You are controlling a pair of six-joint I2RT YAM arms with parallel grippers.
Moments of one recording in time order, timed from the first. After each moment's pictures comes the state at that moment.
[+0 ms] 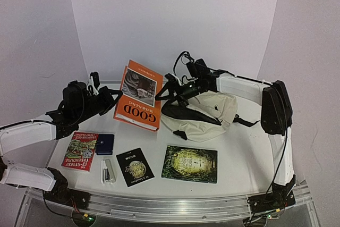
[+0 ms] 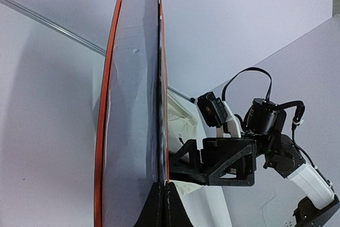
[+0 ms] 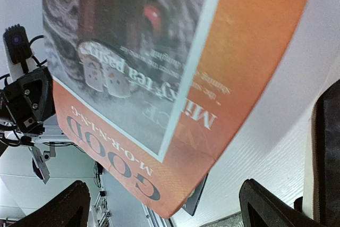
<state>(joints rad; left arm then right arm) -0.59 1.11 0.67 0.28 0.05 -0.90 0.63 2.19 1.89 -0.47 -0.92 0.49</state>
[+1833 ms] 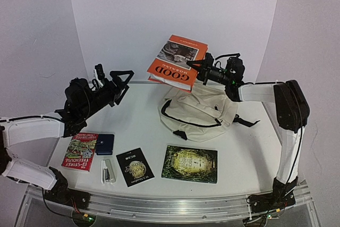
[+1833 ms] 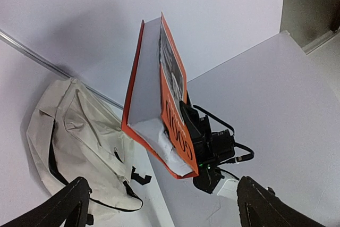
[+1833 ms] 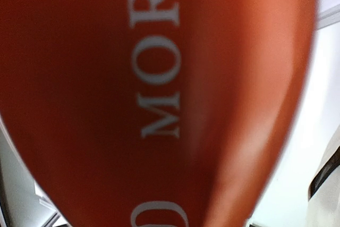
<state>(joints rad) -0.64 1.23 0.70 0.62 0.09 -1.07 0.40 2.06 1.45 0.81 -0.80 1.48</state>
